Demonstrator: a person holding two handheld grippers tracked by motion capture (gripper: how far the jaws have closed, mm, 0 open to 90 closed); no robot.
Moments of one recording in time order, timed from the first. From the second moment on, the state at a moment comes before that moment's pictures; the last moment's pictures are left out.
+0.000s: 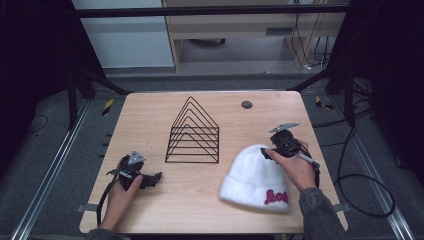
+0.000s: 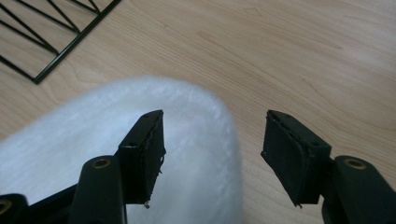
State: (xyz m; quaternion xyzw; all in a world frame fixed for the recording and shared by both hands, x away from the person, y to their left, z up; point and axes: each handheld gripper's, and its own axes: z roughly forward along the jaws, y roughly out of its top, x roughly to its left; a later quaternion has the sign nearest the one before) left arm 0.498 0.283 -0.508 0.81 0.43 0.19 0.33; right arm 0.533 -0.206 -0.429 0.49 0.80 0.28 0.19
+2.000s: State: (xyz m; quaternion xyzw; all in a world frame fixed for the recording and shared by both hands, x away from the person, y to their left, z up) left arm 0.497 0.282 -0.506 0.82 0.43 0.20 0.33; right arm 0.445 -0.192 -0.350 0.37 0.78 0.46 0.20
